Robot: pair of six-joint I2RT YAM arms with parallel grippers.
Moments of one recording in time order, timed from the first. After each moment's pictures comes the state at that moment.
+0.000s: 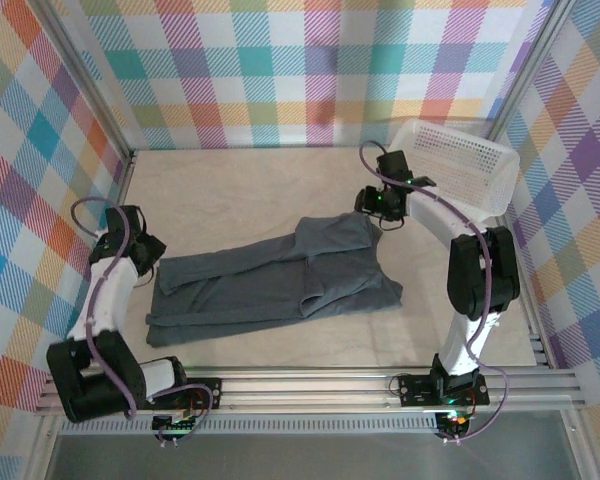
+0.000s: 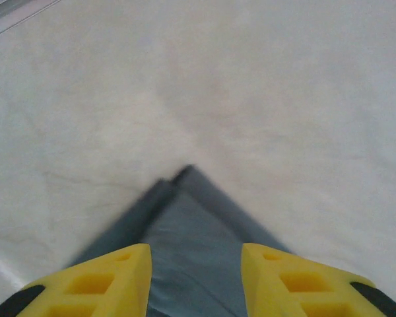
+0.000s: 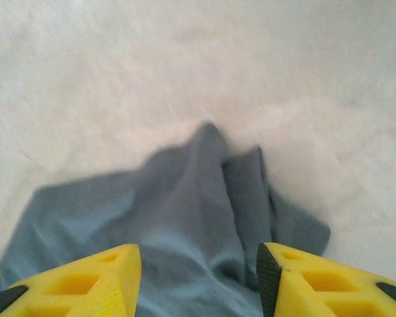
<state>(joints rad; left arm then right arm) 0.21 1.20 0.88 -0.62 -0.09 -0.68 0.30 1.85 1.43 -0.57 -0.08 0.48</state>
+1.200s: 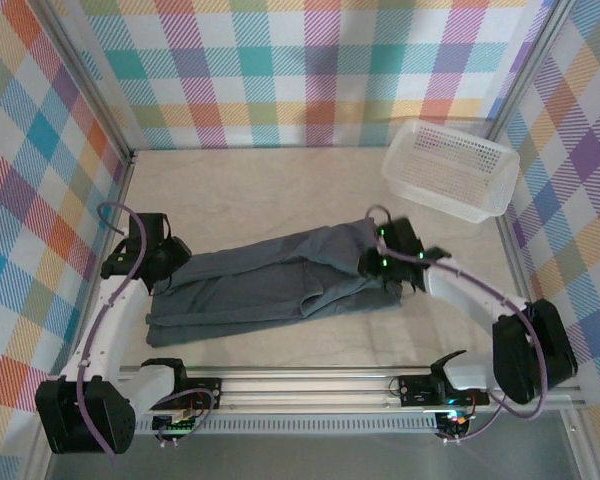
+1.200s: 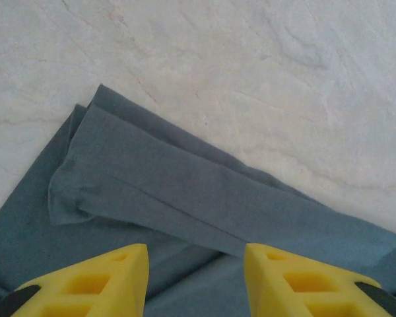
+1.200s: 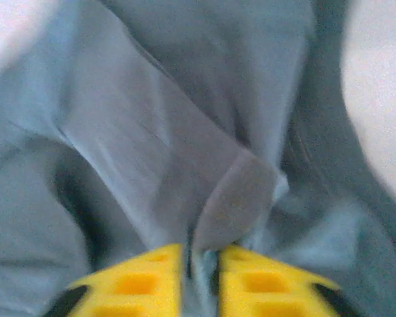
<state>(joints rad) 0.01 1.03 0.85 -0.75 -0.07 -0.66 0.45 1.29 0.68 -0.43 -0.18 0.64</state>
